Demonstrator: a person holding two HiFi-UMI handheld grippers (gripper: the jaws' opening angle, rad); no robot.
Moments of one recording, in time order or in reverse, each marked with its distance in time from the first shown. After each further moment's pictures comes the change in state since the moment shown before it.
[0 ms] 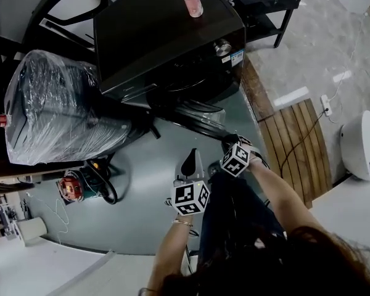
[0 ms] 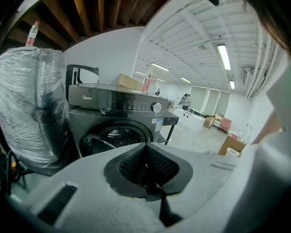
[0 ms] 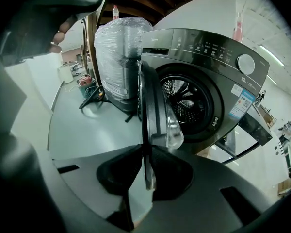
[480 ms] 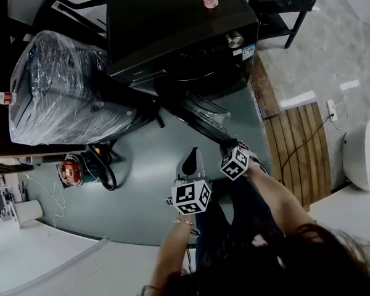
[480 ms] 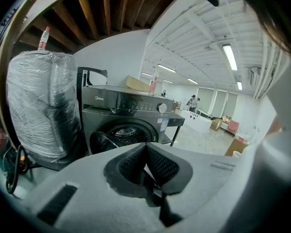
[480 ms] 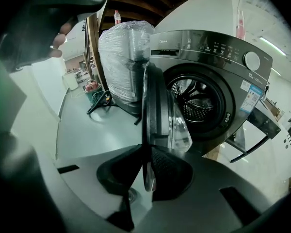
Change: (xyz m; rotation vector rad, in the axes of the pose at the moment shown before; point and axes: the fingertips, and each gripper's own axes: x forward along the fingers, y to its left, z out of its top) left arm -0.035 0.009 -0.013 -0.034 -0.017 0.084; right arm -0.003 0.057 0.002 0.046 -0.029 0.083
